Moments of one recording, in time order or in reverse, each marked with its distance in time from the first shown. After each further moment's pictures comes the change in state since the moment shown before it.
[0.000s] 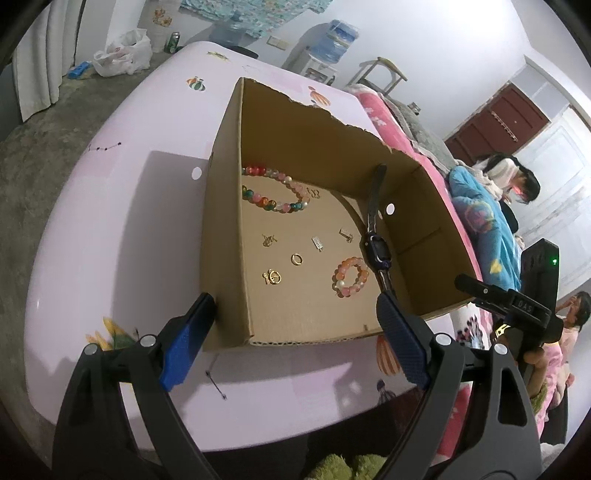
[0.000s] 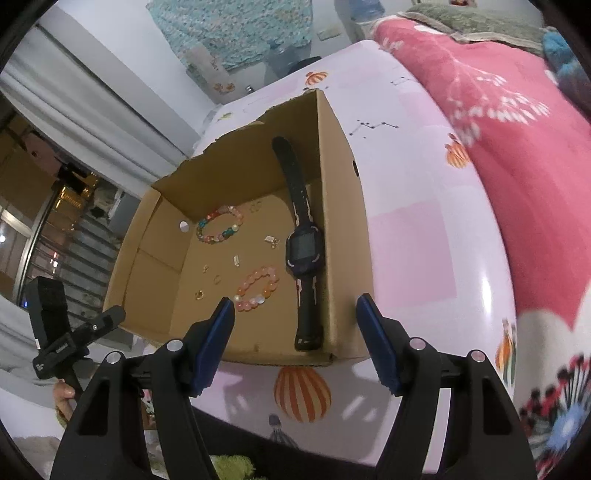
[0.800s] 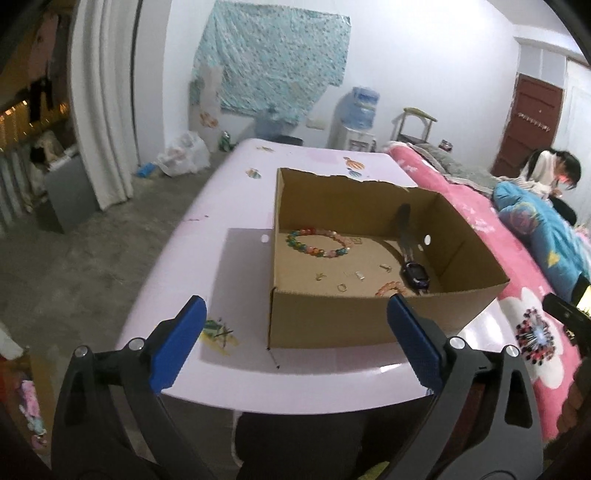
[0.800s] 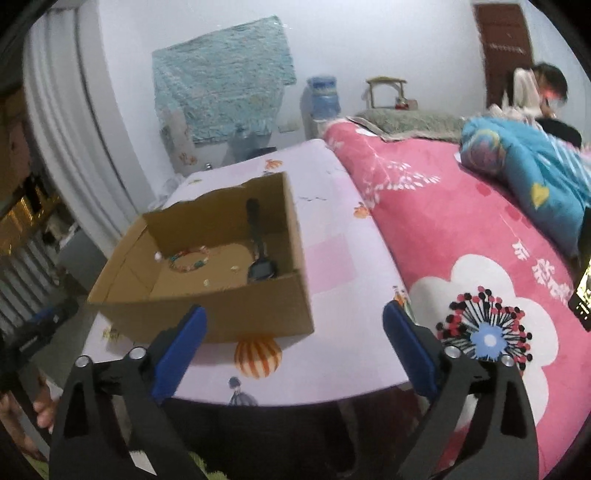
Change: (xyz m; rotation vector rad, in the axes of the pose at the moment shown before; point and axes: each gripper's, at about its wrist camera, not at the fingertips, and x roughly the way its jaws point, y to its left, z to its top) left arm -0.078 -0.066 -0.082 0.174 -0.362 0.391; right arm -0.094 0.040 -0.114 -0.119 -0.404 -0.295
